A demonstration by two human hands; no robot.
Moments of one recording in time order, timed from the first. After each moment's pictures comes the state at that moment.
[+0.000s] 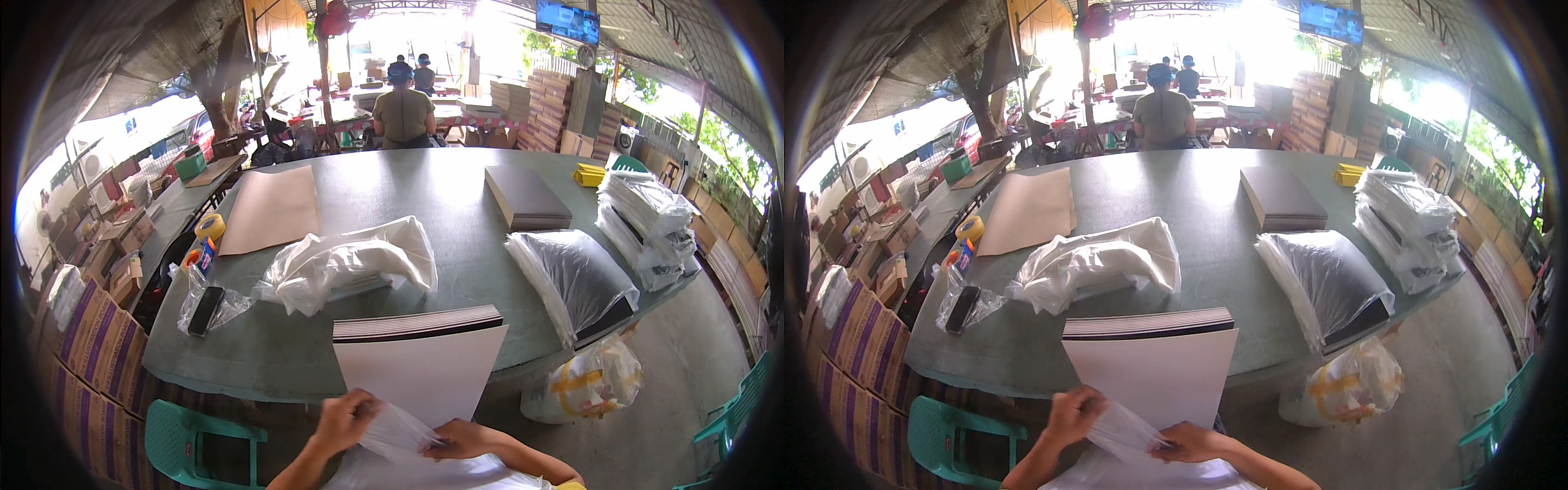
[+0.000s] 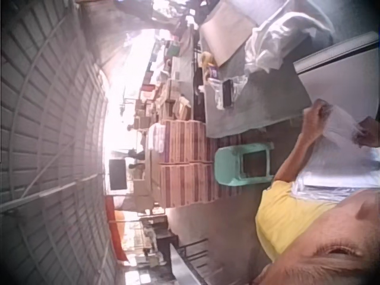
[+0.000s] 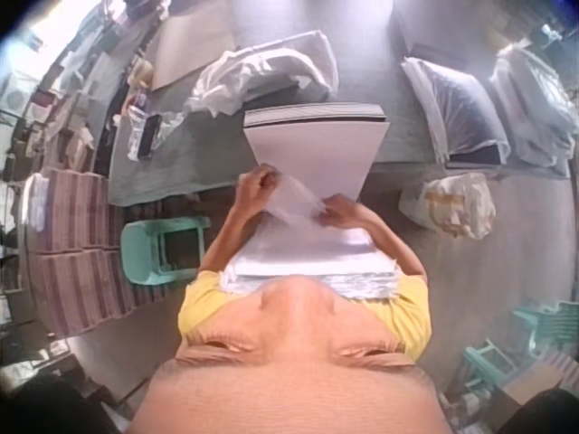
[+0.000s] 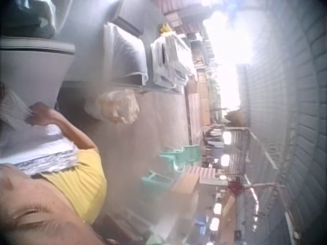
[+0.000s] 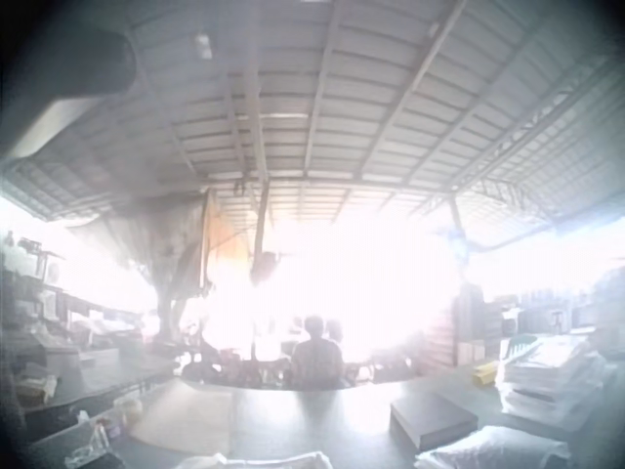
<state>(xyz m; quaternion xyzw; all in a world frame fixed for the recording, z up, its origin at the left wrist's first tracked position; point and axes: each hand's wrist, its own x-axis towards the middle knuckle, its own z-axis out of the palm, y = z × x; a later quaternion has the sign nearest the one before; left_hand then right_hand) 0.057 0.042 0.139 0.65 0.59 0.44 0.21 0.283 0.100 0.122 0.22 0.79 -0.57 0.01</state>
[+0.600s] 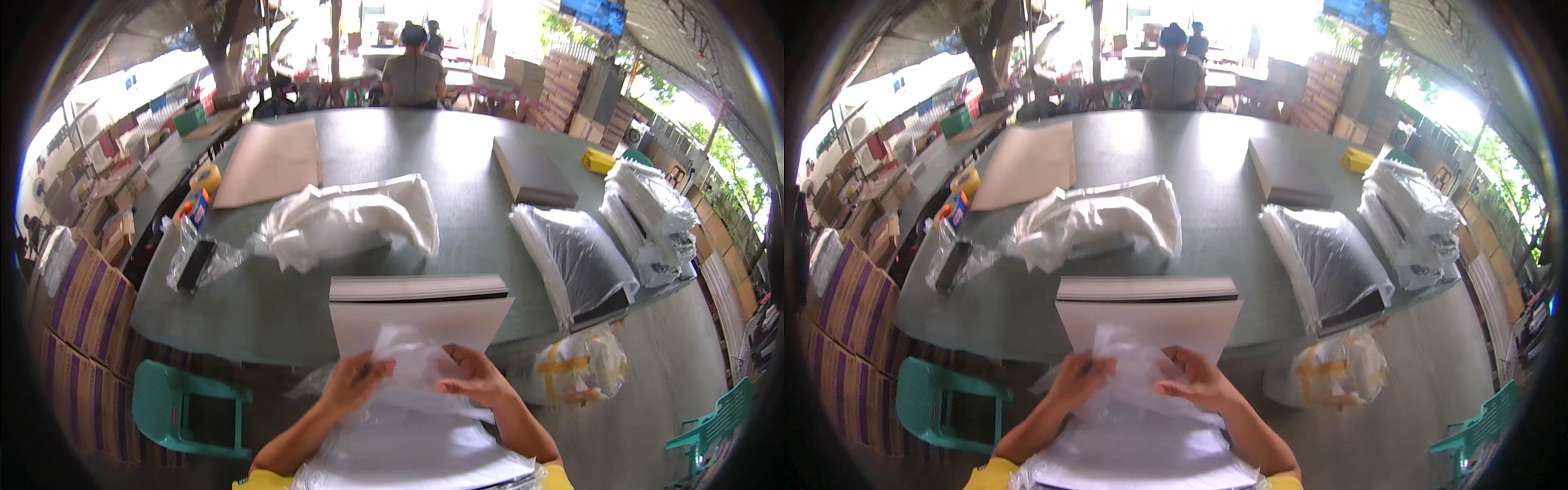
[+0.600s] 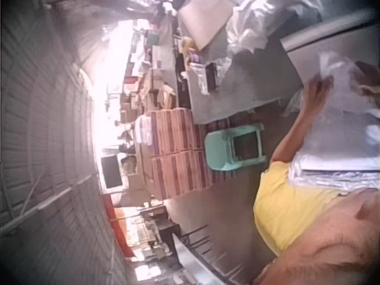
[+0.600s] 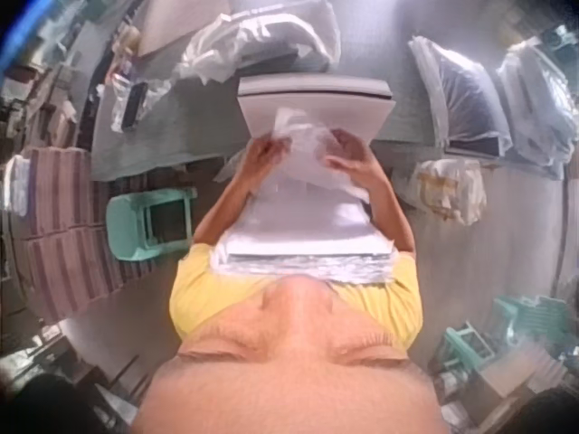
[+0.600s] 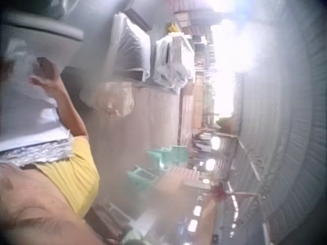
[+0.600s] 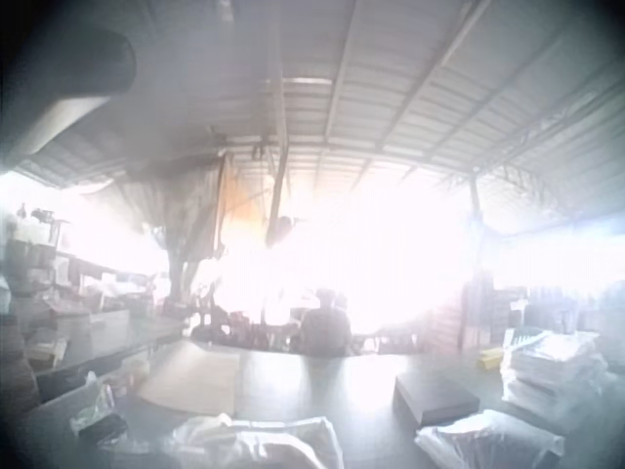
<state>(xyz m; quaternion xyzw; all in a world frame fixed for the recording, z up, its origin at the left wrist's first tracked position) 0.077 0.055 0.135 0.49 0.55 0.50 0.45 0.275 0.126 0.151 0.22 0.56 -0.74 -0.30</state>
